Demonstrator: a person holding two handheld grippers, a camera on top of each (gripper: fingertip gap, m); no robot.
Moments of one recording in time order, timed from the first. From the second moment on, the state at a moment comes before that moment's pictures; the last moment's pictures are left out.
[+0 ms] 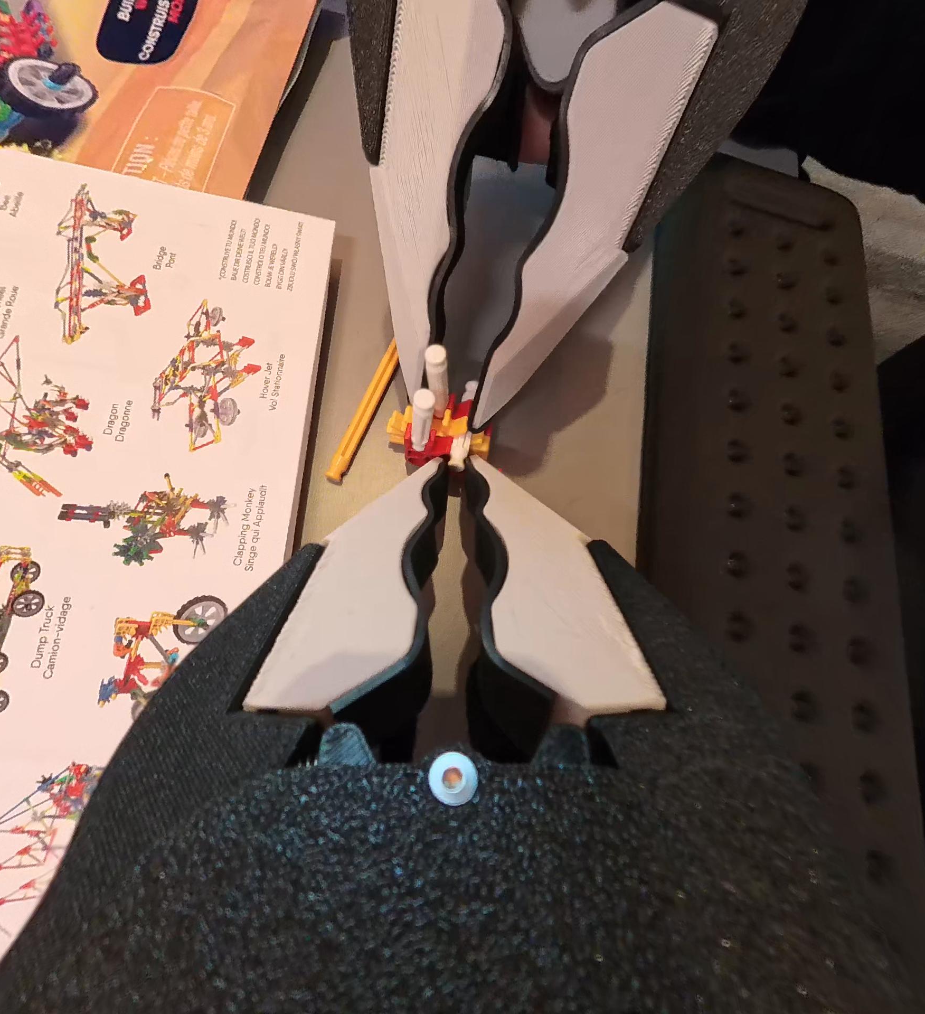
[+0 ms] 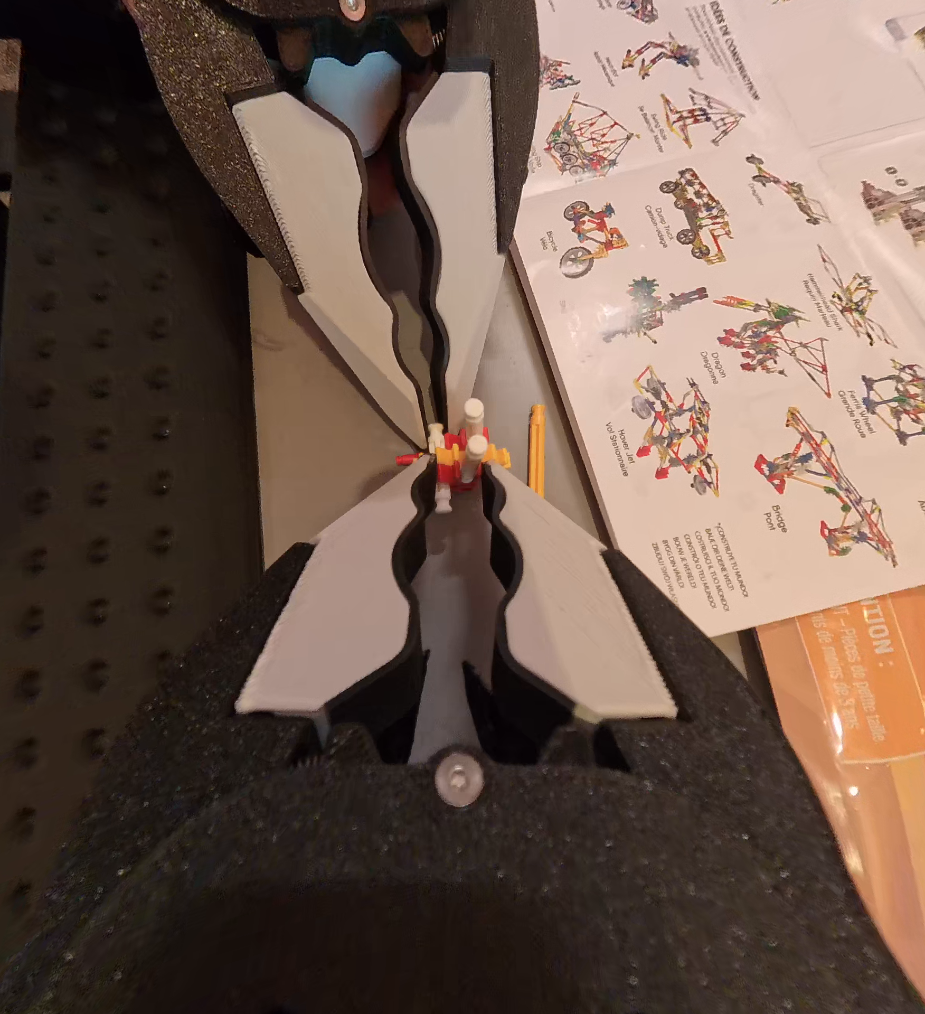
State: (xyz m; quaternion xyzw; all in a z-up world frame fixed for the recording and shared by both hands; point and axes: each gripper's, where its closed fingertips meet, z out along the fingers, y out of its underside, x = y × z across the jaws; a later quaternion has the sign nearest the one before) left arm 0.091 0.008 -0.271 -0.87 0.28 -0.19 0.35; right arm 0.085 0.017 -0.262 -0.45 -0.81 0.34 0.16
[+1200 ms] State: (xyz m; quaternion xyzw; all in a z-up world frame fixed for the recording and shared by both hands) left arm 0.081 0.016 -0.267 -0.87 0.28 -0.17 0.37; right arm 0.081 0.023 -0.266 -0.48 -0.82 0.28 0.12
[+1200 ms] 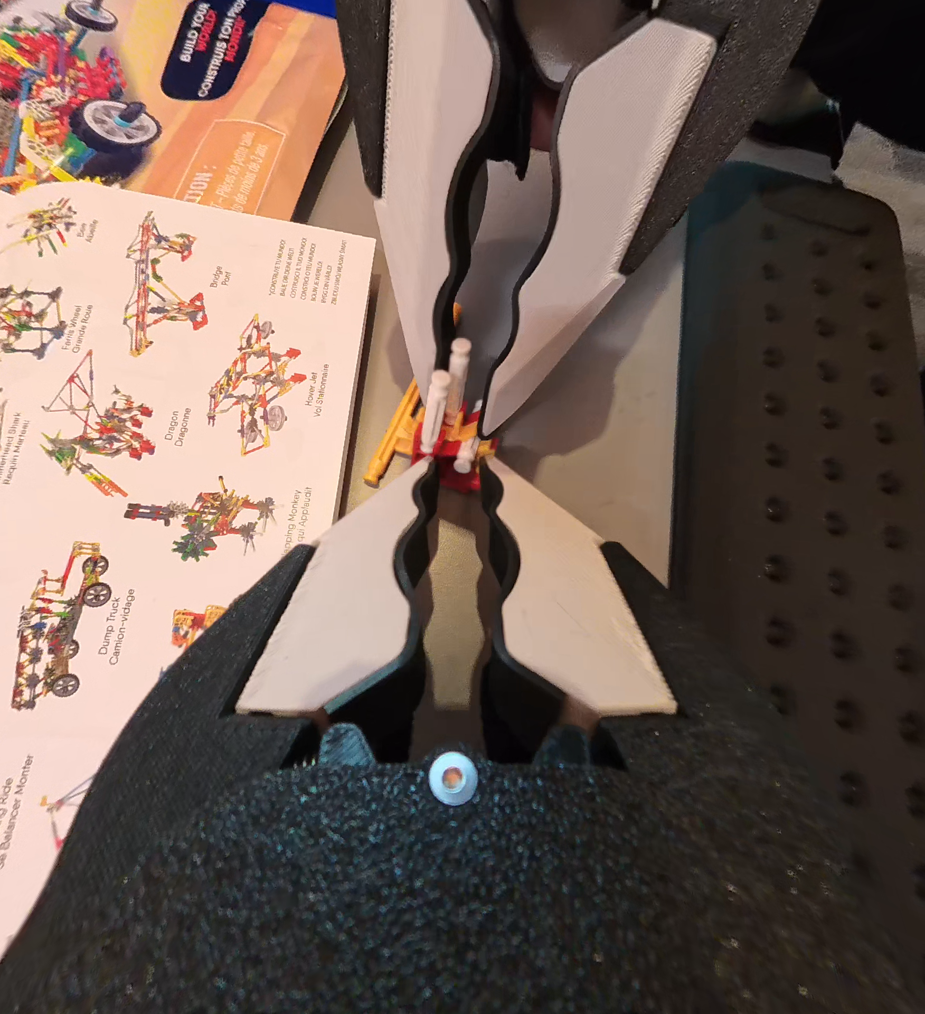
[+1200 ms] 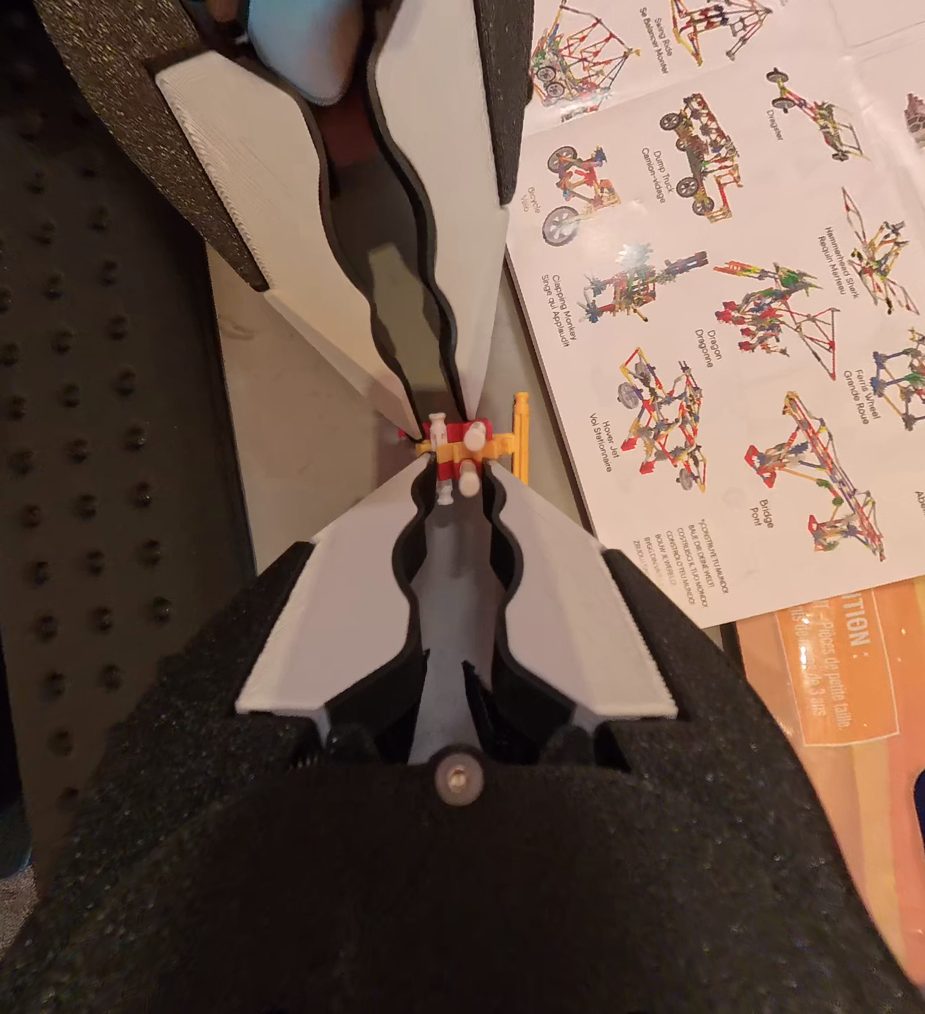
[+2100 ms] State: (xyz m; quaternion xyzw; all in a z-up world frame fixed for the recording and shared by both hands) left arm 0.083 0.024 -0.269 -0.85 0.36 -0.16 0.34; right arm 0.080 0.032 -0.265 -0.47 -0.80 0.35 0.16
